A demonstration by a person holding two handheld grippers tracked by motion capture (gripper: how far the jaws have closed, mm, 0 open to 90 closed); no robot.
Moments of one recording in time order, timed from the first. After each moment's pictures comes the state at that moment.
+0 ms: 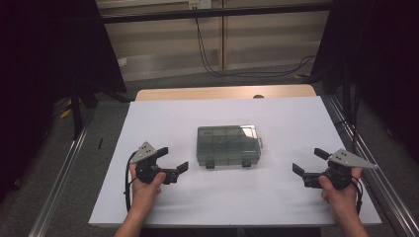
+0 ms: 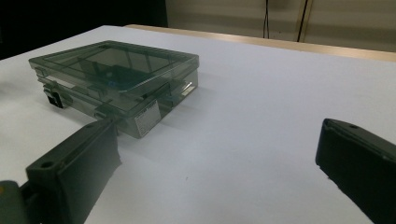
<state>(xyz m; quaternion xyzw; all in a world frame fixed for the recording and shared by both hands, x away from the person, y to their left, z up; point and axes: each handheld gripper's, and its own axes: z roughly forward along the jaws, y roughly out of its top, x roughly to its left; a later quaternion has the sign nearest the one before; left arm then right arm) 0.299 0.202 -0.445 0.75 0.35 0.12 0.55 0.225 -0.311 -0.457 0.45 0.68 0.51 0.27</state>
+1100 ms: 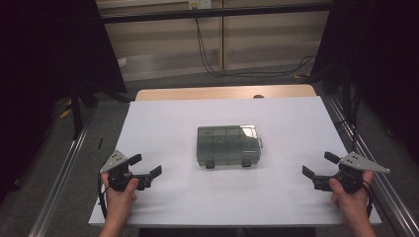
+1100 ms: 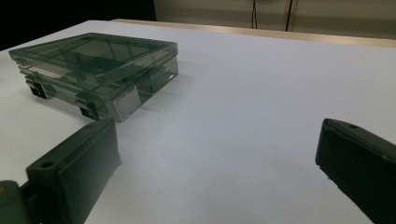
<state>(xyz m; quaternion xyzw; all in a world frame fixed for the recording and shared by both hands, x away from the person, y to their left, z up) 0.288 0.268 -0.453 0.73 0.40 0.15 0.53 0.216 -0.335 -0.463 0.47 0.68 0.49 0.27</state>
